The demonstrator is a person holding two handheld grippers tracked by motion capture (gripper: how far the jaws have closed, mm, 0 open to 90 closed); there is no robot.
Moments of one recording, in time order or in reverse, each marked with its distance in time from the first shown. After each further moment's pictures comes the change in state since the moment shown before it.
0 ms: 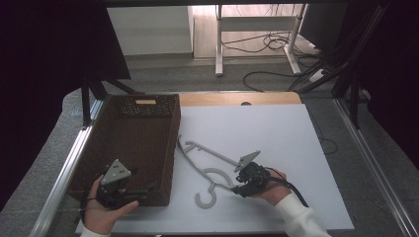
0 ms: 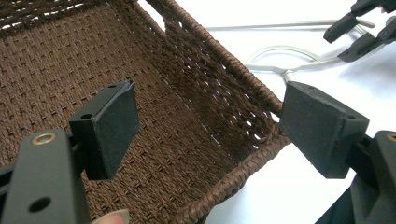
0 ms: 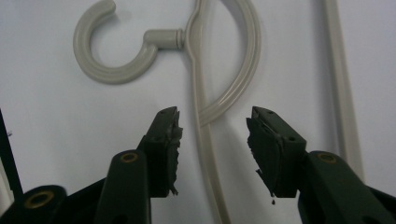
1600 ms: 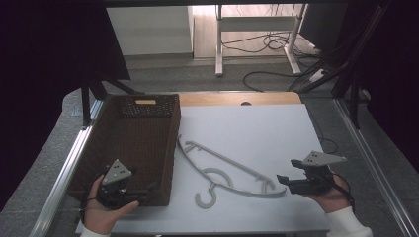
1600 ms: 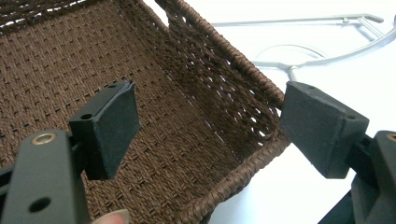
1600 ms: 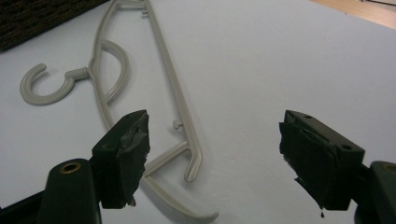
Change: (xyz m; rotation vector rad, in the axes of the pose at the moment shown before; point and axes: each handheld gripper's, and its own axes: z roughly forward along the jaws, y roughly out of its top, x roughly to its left) left arm 0.000 -0.001 0.001 0.016 0.014 0.003; right arm -0.033 -0.097 -0.111 -0.375 -0.258 0.237
